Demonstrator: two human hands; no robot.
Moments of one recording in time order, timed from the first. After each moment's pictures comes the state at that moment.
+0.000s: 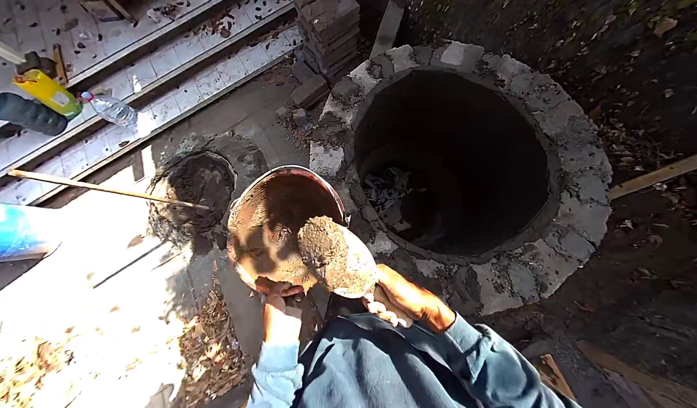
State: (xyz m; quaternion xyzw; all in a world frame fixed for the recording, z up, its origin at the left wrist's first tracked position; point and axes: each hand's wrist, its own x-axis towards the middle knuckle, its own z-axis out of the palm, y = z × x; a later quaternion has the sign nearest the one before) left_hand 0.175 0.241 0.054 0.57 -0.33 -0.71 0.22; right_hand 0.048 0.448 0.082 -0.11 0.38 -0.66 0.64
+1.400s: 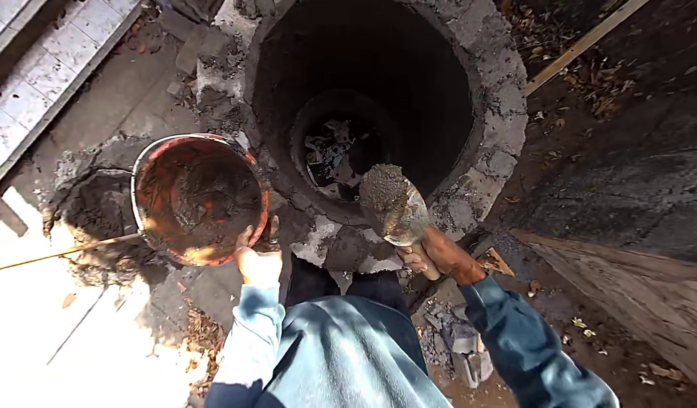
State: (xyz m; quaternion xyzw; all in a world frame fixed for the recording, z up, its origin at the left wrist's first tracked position) left_hand 0.011 0.291 -0.007 0.52 -0.24 -0.80 0.17; right_hand -0.001 0.620 0.036 0.09 0.46 -0.74 0.47
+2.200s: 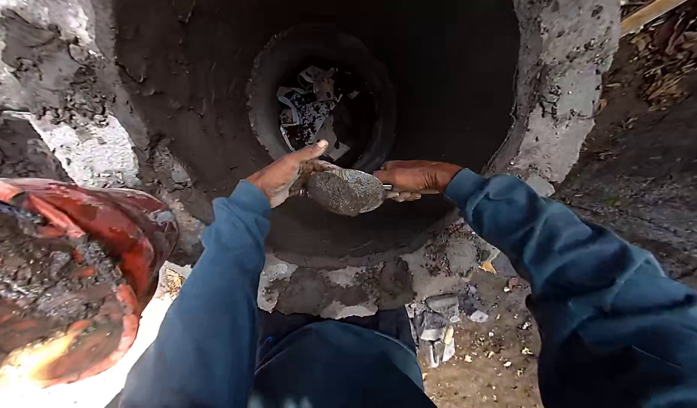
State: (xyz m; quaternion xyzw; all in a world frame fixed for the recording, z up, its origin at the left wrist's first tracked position) left_hand -0.212 0.403 -0.135 0.24 -0.57 -0.60 -0.51; right_hand -0.244 0.670 -0.143 -0.02 0.63 -0.31 0.71
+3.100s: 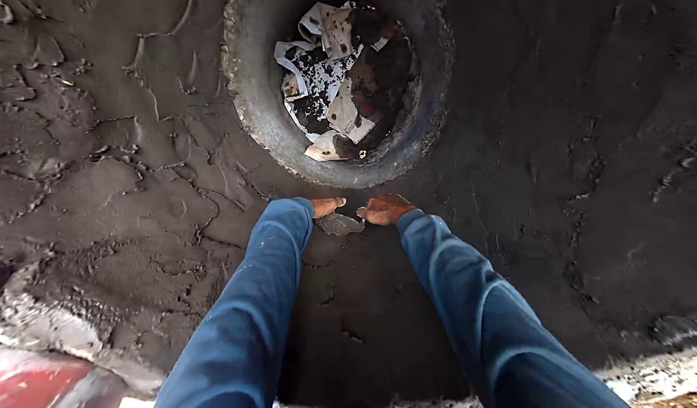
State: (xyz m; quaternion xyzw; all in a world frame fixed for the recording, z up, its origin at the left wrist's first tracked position) left_hand -0.199 0.410 -0.437 0.10 -0.57 -0.23 -0.78; right_hand -0.179 0.603 -0.443 -0.08 0.66 -0.13 0.73
